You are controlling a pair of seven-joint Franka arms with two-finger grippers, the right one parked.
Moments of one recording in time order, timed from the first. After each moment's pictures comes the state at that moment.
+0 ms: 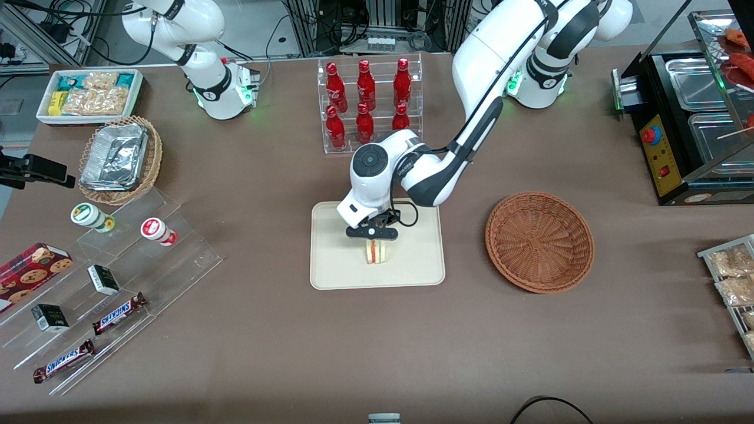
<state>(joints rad) -0.67 0.77 -0.20 -1.45 0.17 2.24 -0.86</state>
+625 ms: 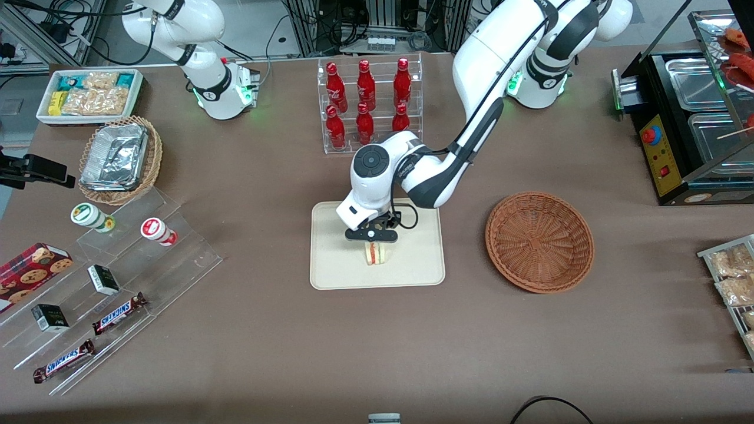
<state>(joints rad) -0.67 0.77 -0.20 -1.42 0.18 2.24 -0.86</state>
